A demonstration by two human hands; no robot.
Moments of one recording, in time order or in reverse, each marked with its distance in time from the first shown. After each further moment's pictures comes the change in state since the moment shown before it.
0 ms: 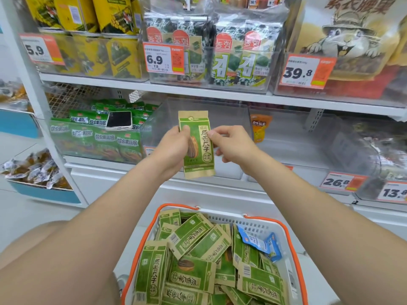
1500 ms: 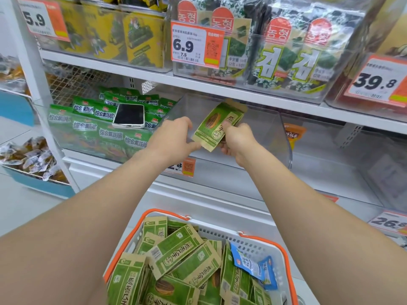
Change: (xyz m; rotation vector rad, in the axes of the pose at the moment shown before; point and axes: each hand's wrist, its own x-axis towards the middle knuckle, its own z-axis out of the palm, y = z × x) left_hand 0.102 -0.014 -0.078 1.124 0.103 0.320; right_hand 0.136 0.018 0.069 0.207 0.184 0.220
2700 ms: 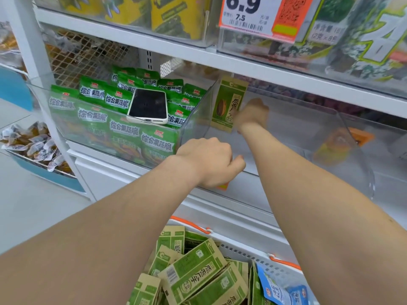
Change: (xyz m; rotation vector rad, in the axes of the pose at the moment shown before) left_hand 0.023 -0.023 0.033 0.283 -0.264 0.214; right_hand 0.140 0.005 0.094 -0.745 0.259 -0.203
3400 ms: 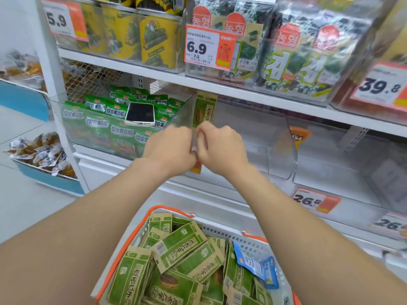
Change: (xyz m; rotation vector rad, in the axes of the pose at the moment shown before) left_hand -0.079 0.034 -0.046 0.004 0.248 -0.236; right_hand -0.186 0.026 -0.109 -0.090 0.190 -0.879
